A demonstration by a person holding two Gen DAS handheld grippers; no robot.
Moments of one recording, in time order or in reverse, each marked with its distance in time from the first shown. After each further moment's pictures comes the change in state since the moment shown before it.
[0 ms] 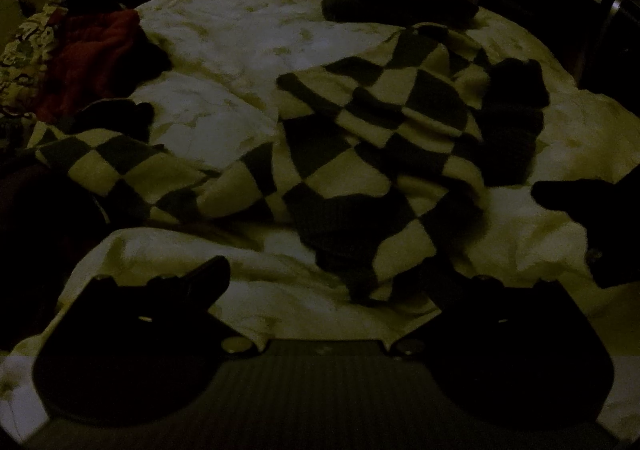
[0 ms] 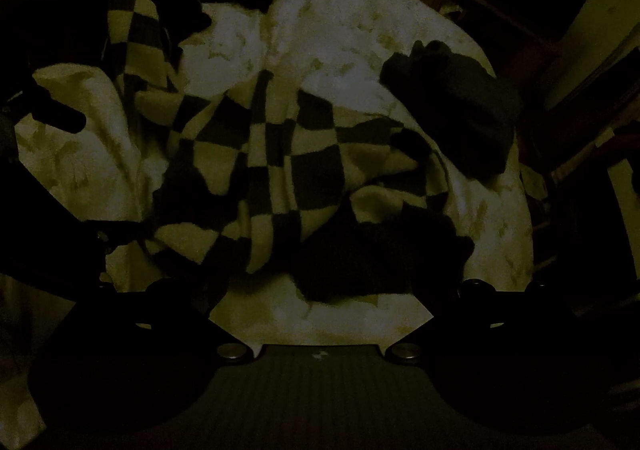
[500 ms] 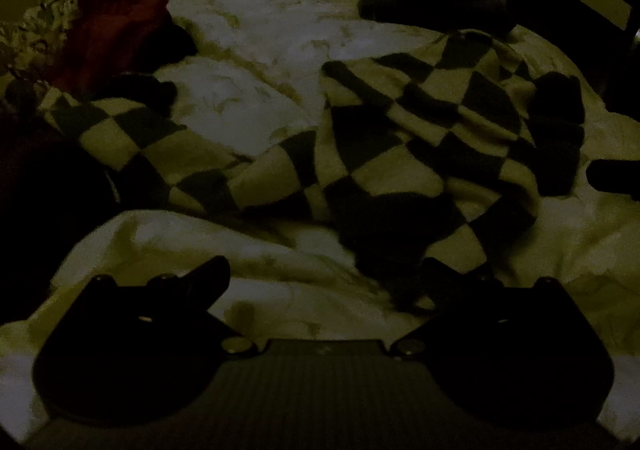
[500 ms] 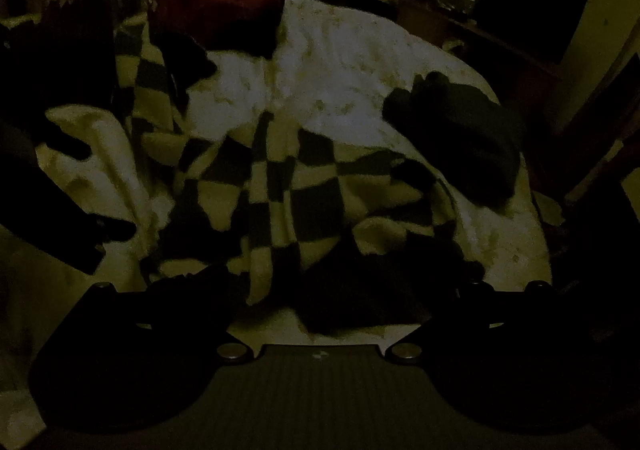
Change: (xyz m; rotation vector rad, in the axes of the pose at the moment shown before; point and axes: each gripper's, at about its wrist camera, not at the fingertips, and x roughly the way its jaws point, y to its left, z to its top) left arm 0.026 0.035 -0.015 -0.092 -0.032 -0.007; right arm 0.002 -0.015 -0.014 0.050 -0.175 0.074
